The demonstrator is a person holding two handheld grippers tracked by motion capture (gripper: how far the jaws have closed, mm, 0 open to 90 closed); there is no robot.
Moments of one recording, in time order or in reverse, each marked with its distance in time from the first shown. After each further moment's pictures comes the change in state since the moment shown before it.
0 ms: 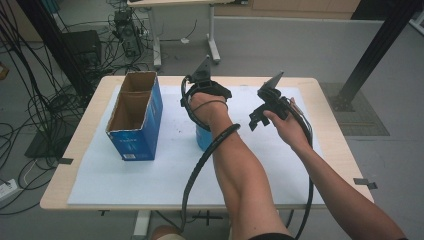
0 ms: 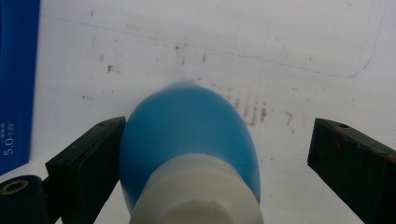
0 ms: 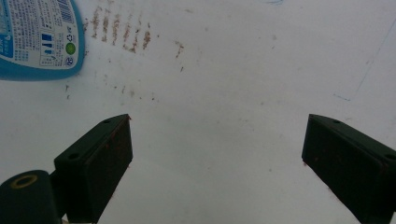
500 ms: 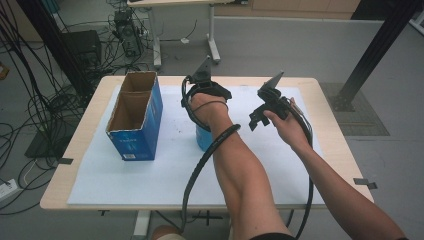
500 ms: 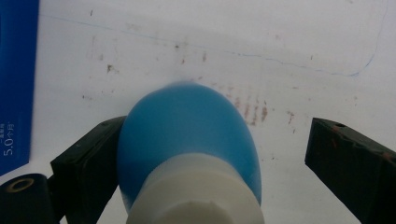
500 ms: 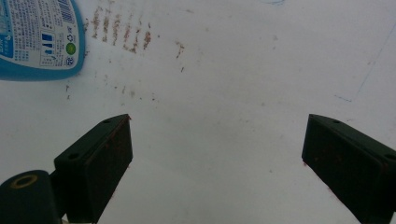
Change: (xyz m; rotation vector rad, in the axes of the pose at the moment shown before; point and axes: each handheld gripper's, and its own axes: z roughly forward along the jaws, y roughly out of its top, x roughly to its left) left arm 0.000 -0.001 0.001 -0.002 0.001 0.002; right arm -0.001 0.000 0.001 -0.001 0.003 -0.001
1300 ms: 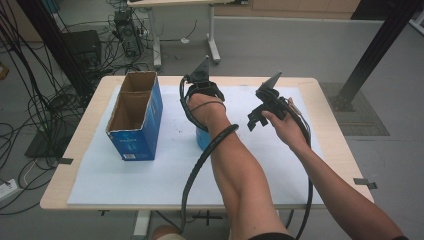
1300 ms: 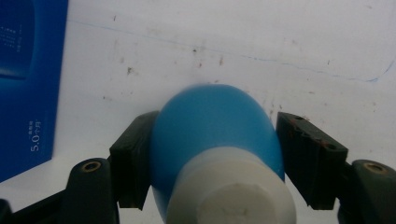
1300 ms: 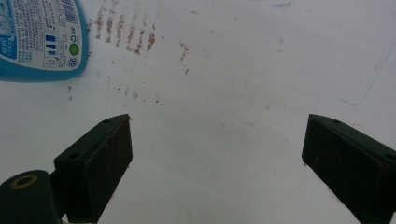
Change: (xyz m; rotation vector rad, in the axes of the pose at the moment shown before) left arm -0.004 -0.005 -0.004 -0.025 0.059 -0.014; right arm 0.004 0.003 0.003 0.002 0.000 -0.011
